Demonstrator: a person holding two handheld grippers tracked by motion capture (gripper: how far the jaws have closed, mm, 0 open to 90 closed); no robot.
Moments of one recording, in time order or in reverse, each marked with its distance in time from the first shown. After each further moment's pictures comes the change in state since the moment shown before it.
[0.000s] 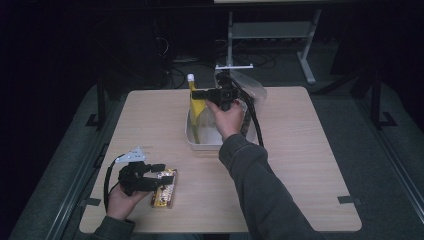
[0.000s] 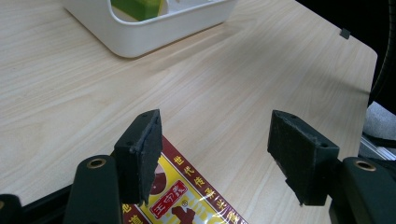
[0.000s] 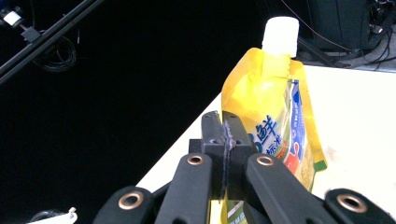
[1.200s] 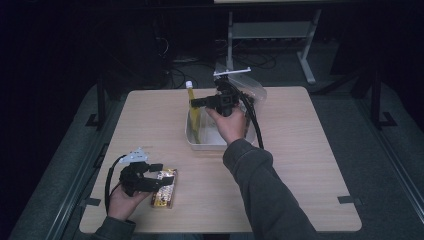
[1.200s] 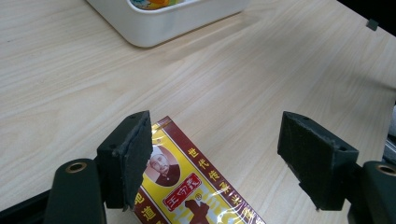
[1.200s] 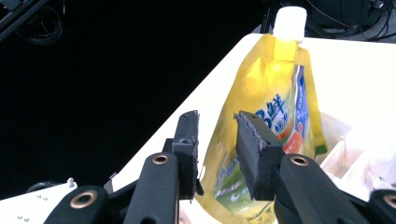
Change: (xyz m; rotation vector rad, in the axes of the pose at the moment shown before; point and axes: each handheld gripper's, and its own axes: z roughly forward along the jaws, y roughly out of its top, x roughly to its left) left arm 0.000 -0.002 0.005 0.034 0.063 -0.013; right arm 0.001 -0.011 -0.001 0.099 -0.027 -0.015
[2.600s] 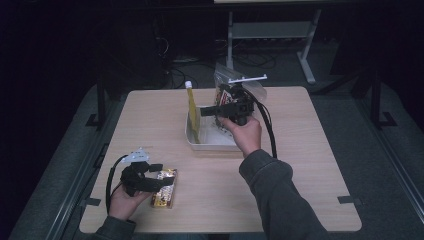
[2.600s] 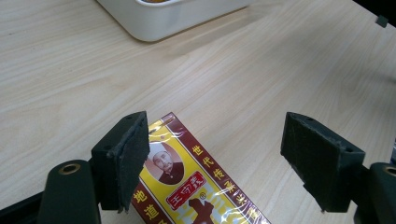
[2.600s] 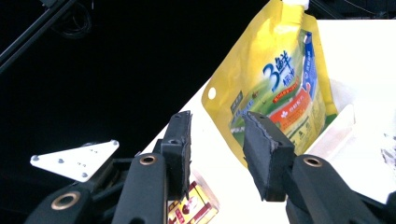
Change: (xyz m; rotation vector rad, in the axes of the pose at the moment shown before) left arm 0.000 -0.001 0.004 0.016 0.017 -0.009; right arm 0.000 -0.025 -0.041 0.014 0.082 0.019
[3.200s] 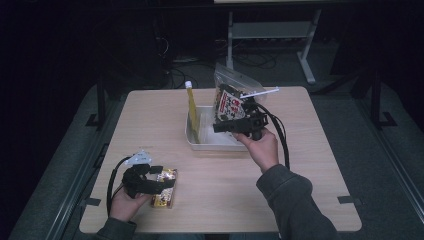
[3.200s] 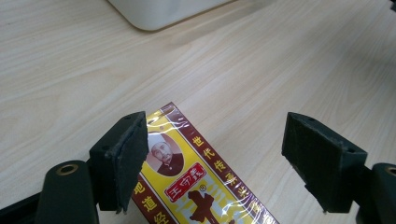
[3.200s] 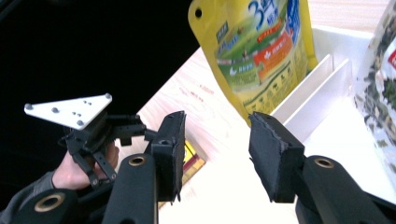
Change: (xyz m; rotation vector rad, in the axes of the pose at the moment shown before) left arm -0.005 -0.003 0.004 0.033 0.029 0.012; right arm -0.004 -0.036 -0.029 0.079 -0.036 -0.028
